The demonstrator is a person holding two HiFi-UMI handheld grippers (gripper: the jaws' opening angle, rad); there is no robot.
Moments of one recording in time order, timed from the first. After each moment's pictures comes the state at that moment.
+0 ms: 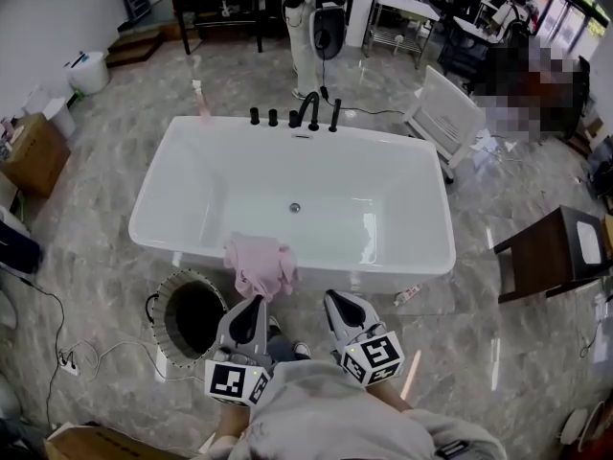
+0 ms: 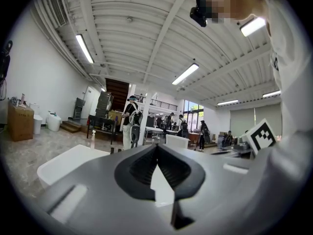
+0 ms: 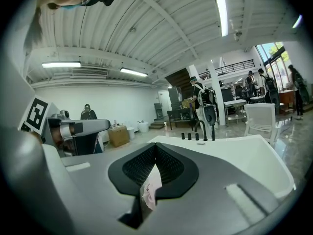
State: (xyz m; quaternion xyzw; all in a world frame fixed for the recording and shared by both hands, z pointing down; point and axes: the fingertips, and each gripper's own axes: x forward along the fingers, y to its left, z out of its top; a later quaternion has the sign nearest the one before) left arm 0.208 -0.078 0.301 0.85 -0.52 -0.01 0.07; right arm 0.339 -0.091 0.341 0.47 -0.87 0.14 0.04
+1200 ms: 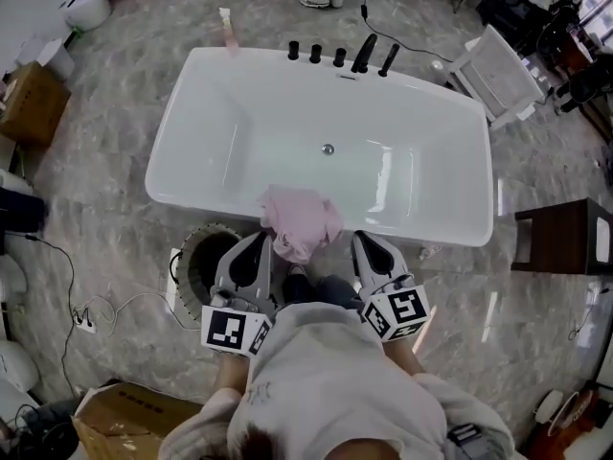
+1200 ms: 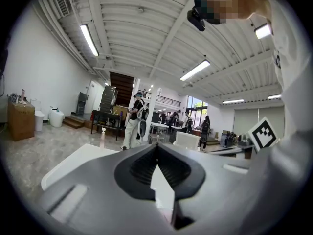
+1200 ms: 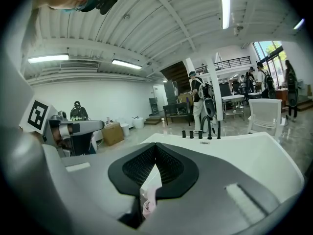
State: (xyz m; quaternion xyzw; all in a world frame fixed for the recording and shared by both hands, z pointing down) left arm 0.071 -0.207 0.314 0.85 -0.52 0.01 0.09; right arm 0.235 -0.215 0.350 0.50 -0.85 0.16 0.07
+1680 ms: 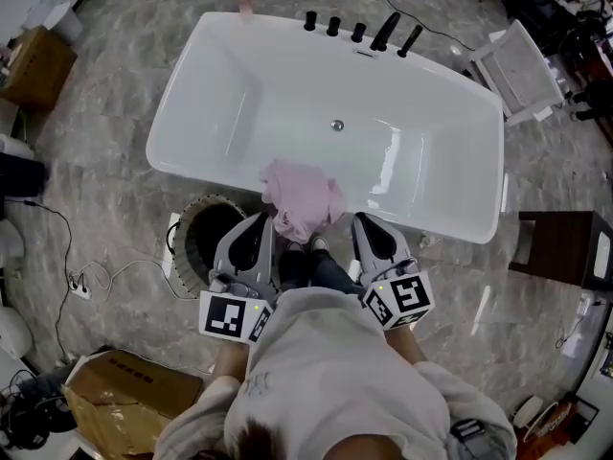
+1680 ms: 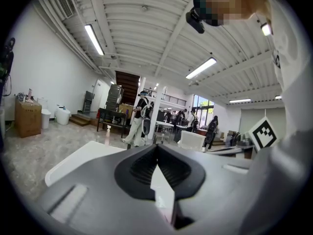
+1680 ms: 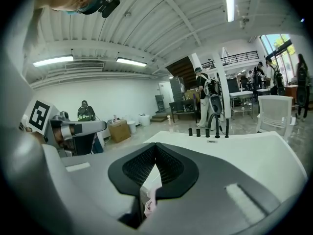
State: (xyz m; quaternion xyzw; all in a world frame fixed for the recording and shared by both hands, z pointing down) left arm 0.072 -0.214 0.324 0.83 -0.55 0.02 0.11; right arm 0.227 -0.231 0.358 0.46 -0.87 0.17 0.08
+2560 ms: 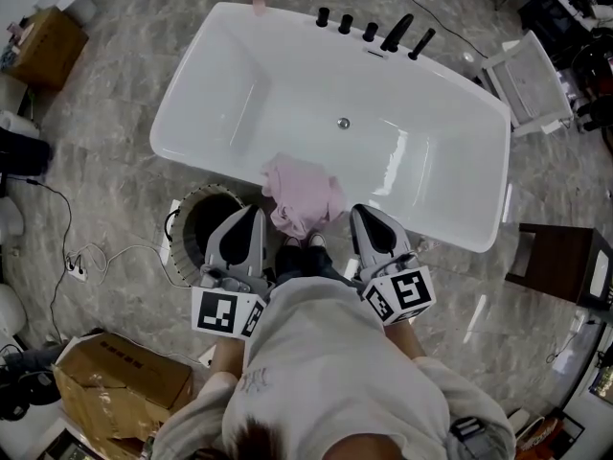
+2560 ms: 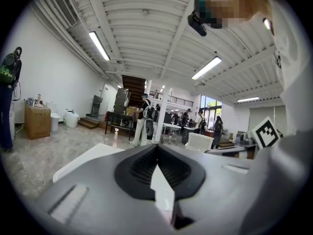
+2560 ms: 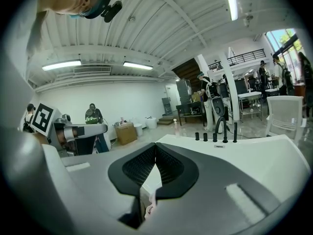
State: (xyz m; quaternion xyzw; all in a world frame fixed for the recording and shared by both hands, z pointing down) left arm 0.063 -0.215 0.318 0.80 -0.59 0.01 0.11; right arm 0.225 -0.244 0.345 0.42 -0.89 0.16 0.06
